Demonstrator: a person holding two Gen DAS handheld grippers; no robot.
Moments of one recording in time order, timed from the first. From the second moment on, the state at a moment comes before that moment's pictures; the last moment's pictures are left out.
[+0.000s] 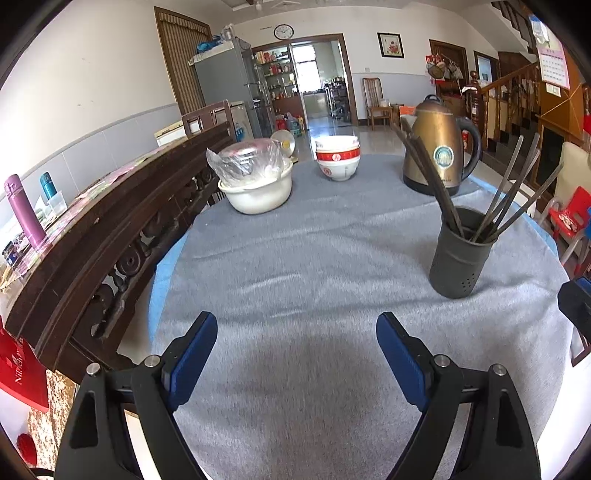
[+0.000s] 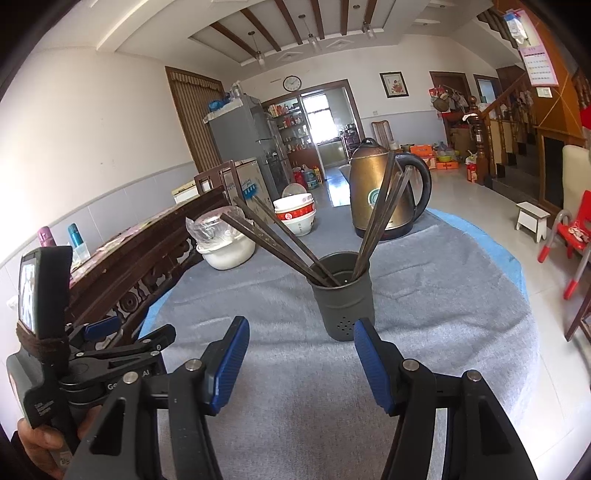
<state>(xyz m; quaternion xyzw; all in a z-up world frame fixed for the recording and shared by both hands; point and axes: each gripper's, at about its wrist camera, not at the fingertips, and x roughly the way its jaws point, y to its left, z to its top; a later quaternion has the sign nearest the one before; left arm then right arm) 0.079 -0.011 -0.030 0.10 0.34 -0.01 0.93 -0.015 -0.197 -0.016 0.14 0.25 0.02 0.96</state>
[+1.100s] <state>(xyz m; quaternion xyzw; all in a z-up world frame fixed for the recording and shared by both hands) 0.068 0.012 -0.023 0.09 0.34 0.01 0.94 -0.004 -0.173 -0.019 0.12 0.27 0.02 0.96</state>
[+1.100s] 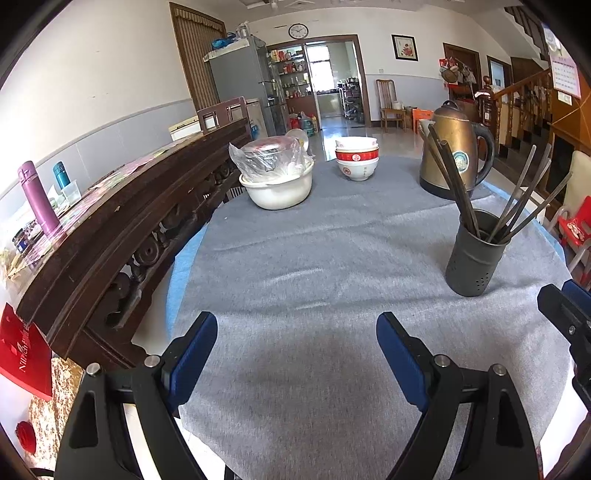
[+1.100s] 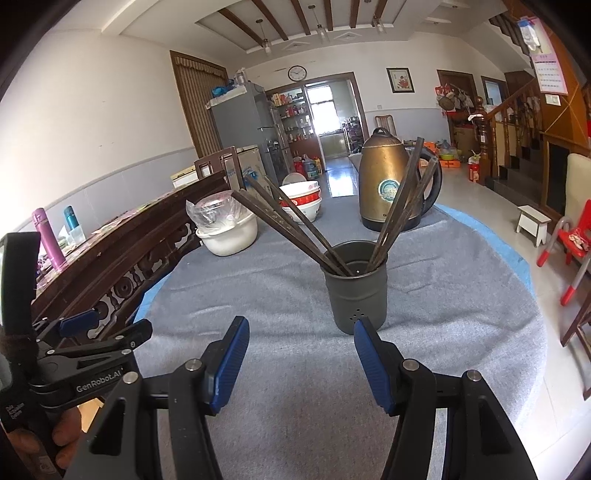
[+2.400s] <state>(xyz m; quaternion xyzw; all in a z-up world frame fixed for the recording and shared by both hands) 0.014 0.017 0.033 0.08 0.27 0.00 0.96 -0.053 -0.169 0.033 0.10 0.19 0.01 0.98</state>
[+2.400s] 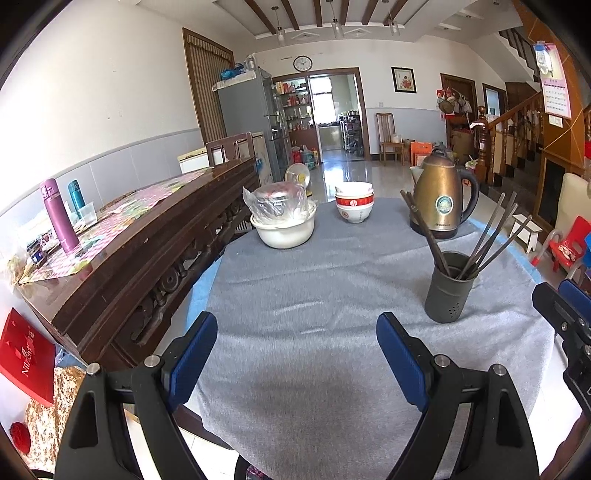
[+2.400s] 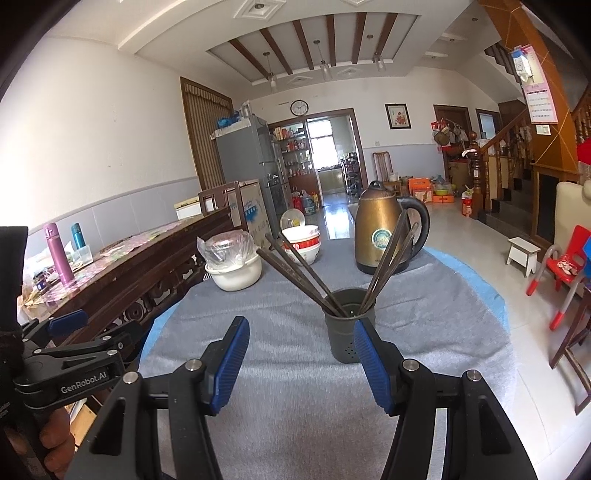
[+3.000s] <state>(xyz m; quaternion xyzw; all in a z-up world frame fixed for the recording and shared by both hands) 0.026 0.011 0.042 0.08 0.27 0.00 0.96 -0.043 -0.172 0.041 0.09 0.19 -0.01 0.98</state>
